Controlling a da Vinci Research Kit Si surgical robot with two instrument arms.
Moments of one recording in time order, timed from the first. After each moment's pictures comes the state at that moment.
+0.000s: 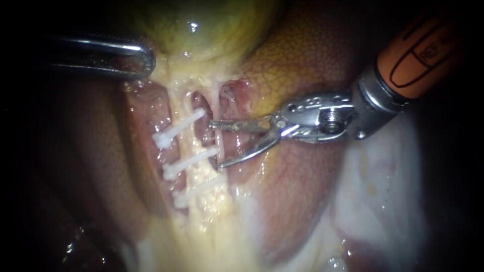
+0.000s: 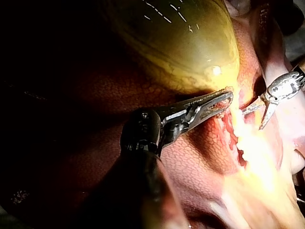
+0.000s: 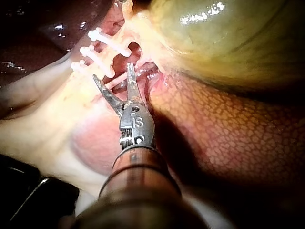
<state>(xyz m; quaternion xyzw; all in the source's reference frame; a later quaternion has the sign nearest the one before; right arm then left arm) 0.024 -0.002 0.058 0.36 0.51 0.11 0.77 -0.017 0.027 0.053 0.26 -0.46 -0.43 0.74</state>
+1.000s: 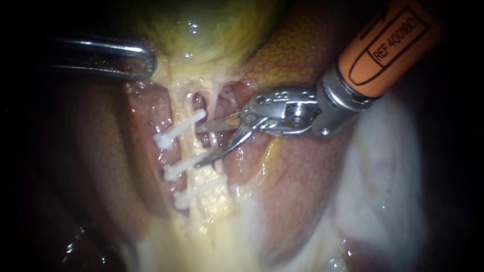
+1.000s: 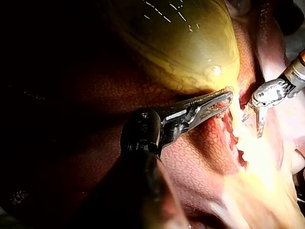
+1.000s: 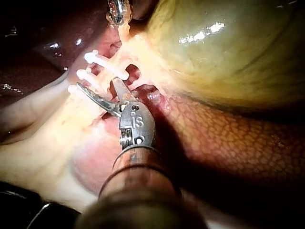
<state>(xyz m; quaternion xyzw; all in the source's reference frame) 0.030 -0.001 0.058 0.44 0.58 0.05 0.68 -0.017 0.027 0.054 0.26 -0.46 -0.43 0.74</state>
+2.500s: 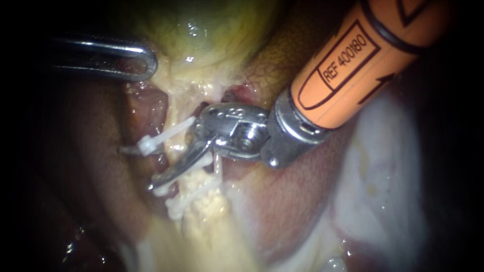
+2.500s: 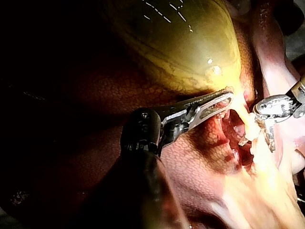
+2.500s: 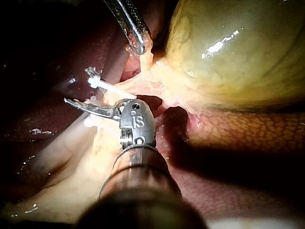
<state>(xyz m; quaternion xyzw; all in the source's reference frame) 0.035 -0.003 0.052 0.50 0.64 0.04 0.58 -0.017 0.027 0.054 0.26 -0.46 -0.43 0.74</state>
